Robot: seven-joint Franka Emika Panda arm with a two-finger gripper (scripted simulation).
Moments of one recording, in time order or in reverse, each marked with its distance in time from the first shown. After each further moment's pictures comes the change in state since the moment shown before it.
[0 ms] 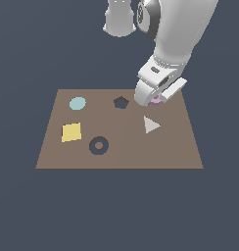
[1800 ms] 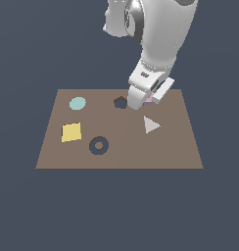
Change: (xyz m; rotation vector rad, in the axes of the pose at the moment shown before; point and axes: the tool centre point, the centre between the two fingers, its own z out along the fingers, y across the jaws) arm -0.023 0.021 0.011 -0.001 0.000 -0.173
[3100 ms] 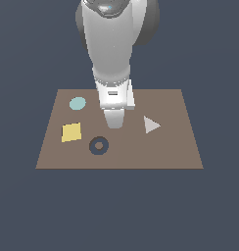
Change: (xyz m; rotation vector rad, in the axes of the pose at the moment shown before) arm -0.063 0.112 -0.004 -0.001 0.000 -0.723
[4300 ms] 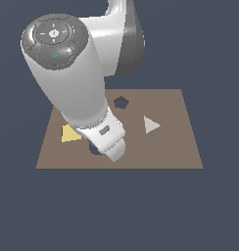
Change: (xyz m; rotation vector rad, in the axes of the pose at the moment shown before) arm -0.056 0.105 -0.004 0.001 0.001 -0.666
